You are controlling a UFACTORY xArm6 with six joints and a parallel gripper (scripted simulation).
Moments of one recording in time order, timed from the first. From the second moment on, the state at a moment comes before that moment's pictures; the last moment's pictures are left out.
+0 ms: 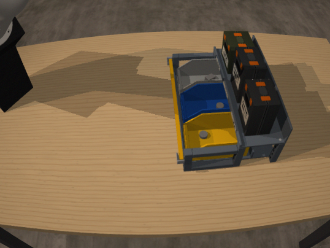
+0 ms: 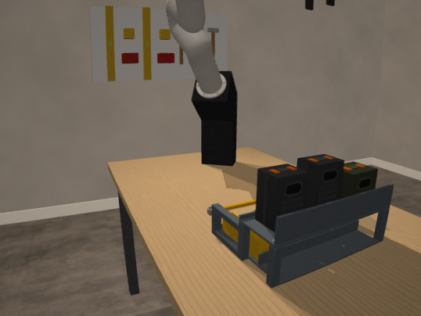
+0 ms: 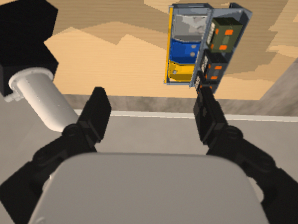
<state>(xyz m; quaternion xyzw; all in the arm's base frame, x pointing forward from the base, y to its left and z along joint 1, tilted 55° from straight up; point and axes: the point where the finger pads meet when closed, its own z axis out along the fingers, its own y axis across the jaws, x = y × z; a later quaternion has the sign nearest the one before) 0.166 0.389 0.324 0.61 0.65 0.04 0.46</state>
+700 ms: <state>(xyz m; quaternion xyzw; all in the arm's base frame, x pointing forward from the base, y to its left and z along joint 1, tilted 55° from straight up) 0.169 0.352 0.359 0.61 0.65 0.04 0.46</state>
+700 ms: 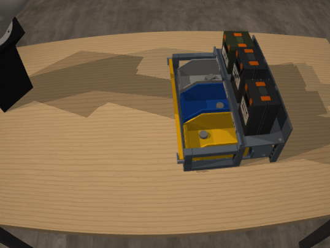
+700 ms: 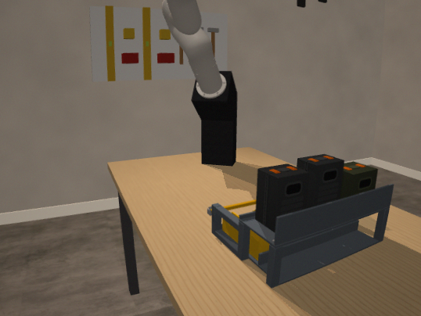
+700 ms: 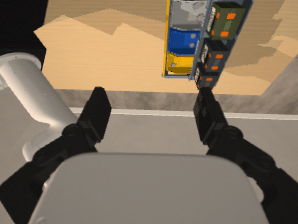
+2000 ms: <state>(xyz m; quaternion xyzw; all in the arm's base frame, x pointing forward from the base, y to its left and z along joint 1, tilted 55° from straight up) 0.177 0.251 0.456 0.61 0.65 0.04 0.46</state>
